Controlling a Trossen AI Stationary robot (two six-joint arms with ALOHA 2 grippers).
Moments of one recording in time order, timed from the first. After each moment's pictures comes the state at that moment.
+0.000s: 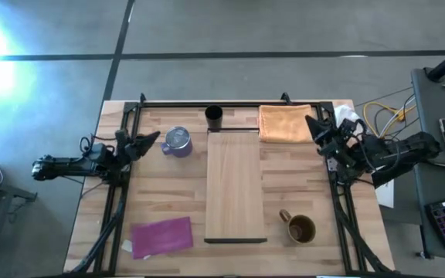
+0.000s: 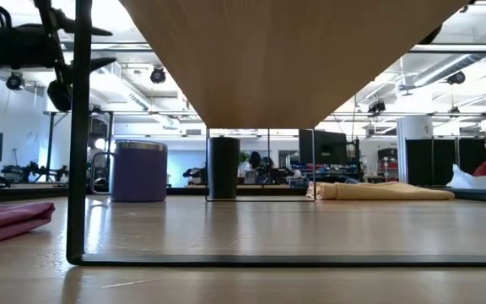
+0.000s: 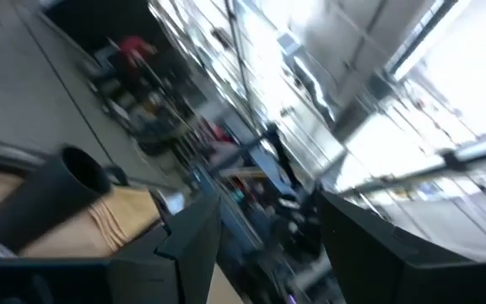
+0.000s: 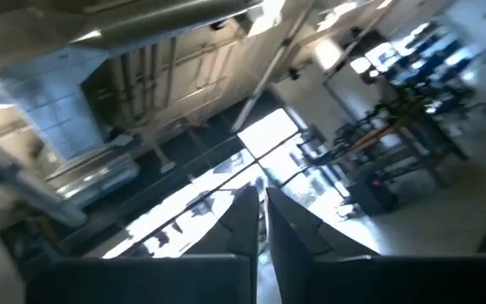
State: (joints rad) left arm -0.01 0.10 0.05 0.35 -0.53 -0.79; right arm 0.20 0.57 0.35 0.83 0.79 0.25
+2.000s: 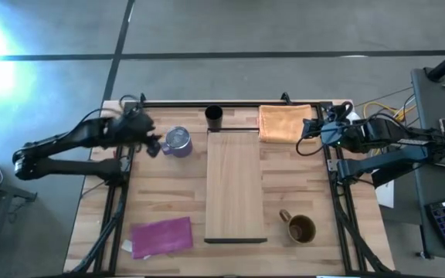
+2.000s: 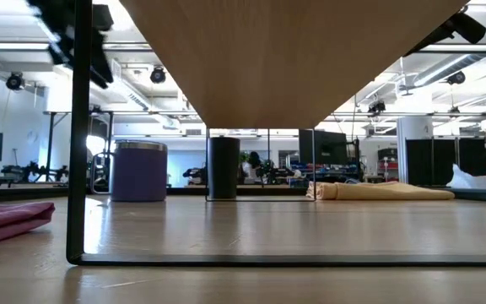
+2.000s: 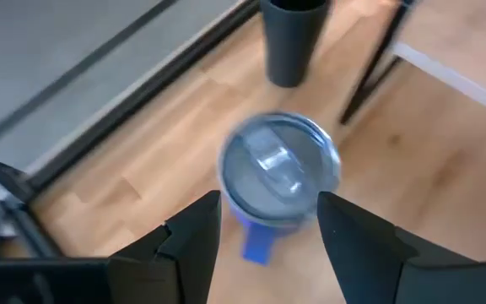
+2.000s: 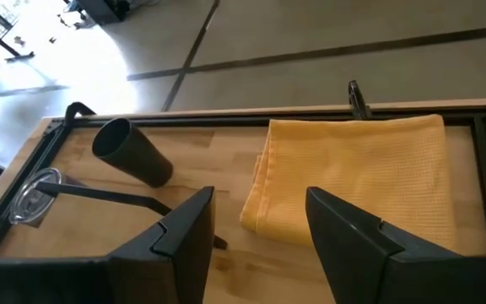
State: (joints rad) left arm 0.28 0.75 0.90 -0.98 -0.34 -0.35; right arm 0.02 0.85 1.08 -1.13 0.79 1.20
